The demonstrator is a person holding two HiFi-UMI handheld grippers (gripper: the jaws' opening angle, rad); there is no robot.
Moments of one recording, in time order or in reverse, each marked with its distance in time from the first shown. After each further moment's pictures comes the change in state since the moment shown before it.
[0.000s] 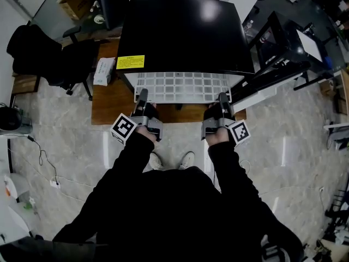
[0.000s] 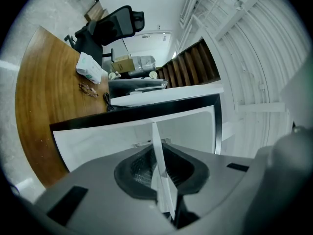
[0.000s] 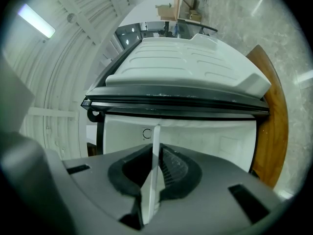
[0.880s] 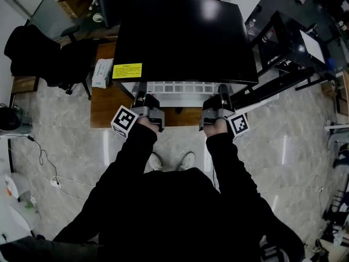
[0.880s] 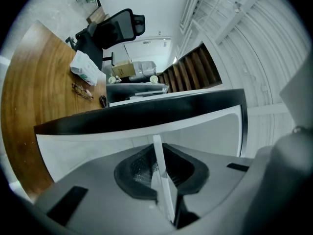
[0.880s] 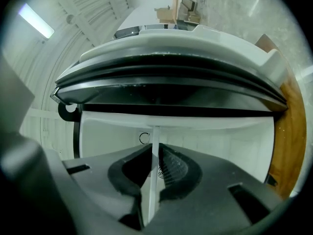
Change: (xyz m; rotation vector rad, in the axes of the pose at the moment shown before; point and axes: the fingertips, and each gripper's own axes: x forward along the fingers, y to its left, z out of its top) left arm 0.060 0.005 0.017 -0.005 -0.079 0.007; right arm 0.064 -0.002 0.007 0.016 -0.043 0.006
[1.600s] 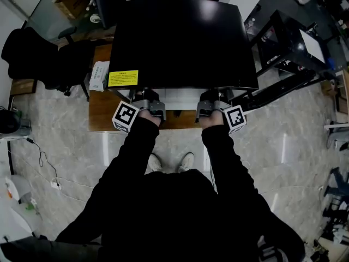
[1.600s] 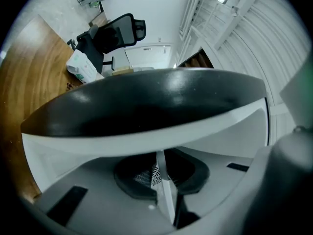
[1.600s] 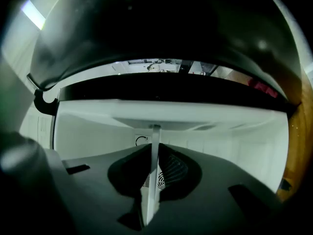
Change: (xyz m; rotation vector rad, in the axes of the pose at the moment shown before) left arm 0.042 0.006 0.009 0.017 -0.083 0.010; right arm 0.047 -0.002 0.005 -0.003 -0.054 0.009
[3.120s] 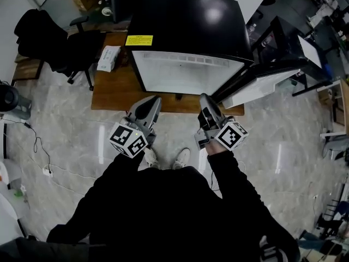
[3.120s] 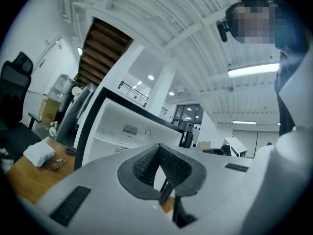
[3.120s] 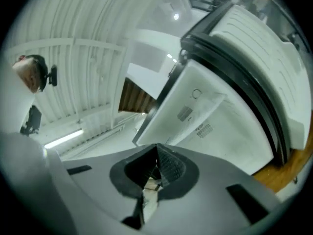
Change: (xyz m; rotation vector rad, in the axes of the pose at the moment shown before) left arm -0.220 -0.104 -0.078 0.958 0.457 -0.381; right arm -0.196 0.087 -0.102 -0.603 0.637 0.323
